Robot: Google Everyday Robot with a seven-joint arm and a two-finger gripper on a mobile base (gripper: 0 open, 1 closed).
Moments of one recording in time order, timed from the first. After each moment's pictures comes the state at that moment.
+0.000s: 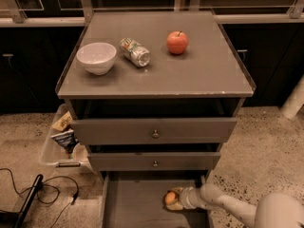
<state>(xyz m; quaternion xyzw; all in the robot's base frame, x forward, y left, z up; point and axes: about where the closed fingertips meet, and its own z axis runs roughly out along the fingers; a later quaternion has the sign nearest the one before) 0.537 -0.139 0.141 -0.49 0.79 0.19 0.31</state>
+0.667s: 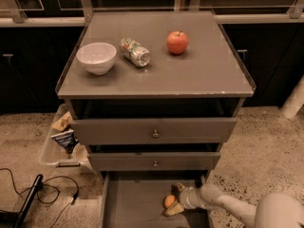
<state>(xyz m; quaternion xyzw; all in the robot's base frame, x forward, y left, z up) 0.537 -0.139 0.141 -0.49 0.79 0.19 0.31</state>
